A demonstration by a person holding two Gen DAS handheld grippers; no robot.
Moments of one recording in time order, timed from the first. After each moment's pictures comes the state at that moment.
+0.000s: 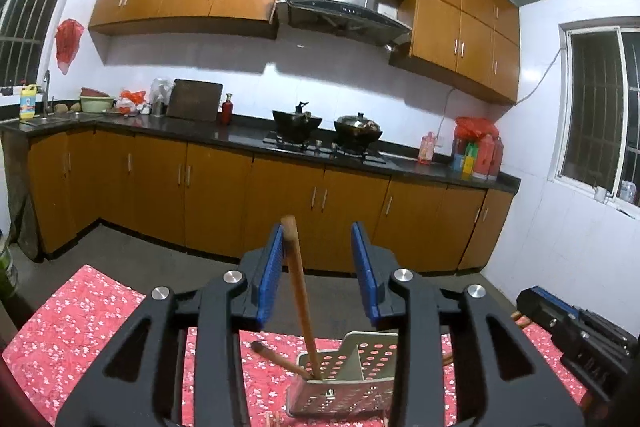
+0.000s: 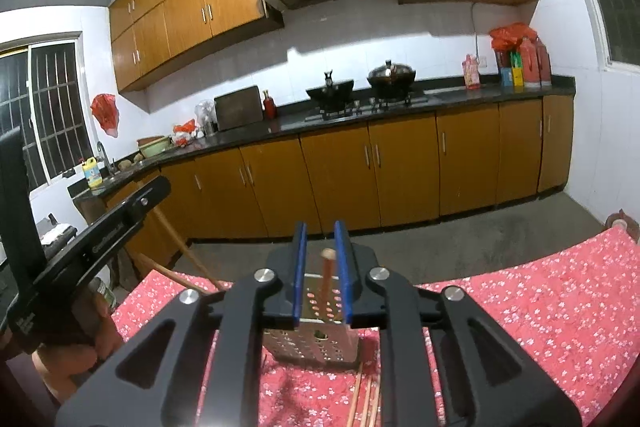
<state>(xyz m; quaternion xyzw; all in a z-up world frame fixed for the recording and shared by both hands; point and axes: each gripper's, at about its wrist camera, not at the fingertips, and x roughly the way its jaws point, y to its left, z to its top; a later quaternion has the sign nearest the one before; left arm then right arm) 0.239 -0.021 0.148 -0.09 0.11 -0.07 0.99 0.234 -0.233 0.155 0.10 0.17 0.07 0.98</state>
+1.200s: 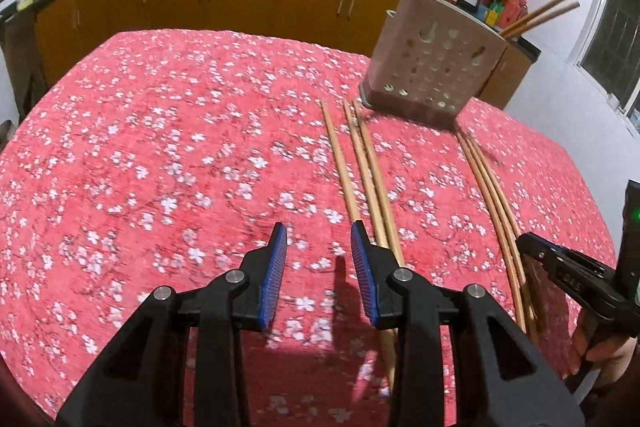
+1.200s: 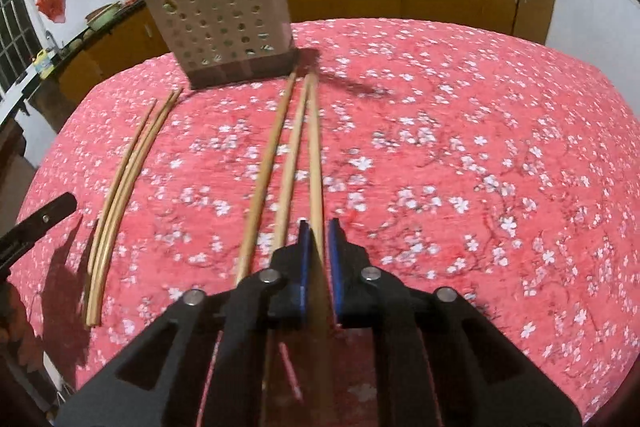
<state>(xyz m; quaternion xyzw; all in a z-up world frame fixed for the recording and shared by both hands) 0.146 0.036 -0.056 -0.08 0.41 -0.08 0.90 0.156 -0.231 -0.062 0.08 0.45 0.01 0.89</state>
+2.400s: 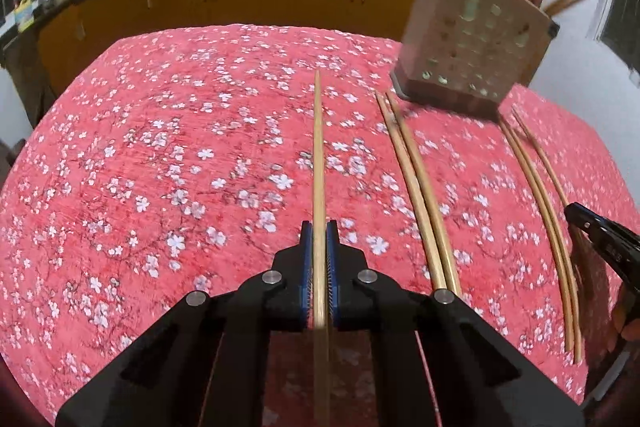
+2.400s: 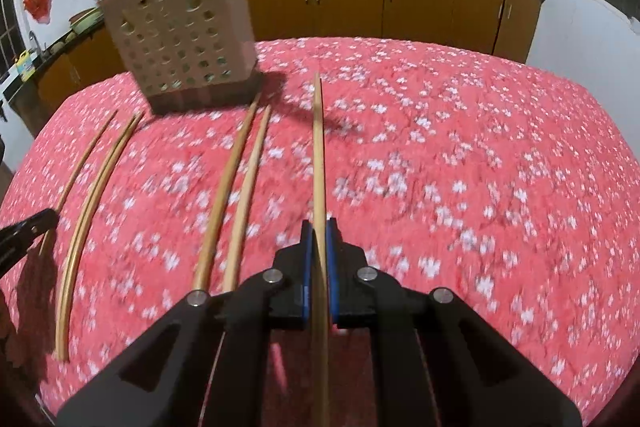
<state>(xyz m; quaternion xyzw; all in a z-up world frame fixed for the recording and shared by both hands) 0.184 0.041 -0.071 -0.04 0.43 -0.05 0.90 0.191 -0.252 -0.066 0.06 0.43 -0.02 0.90</state>
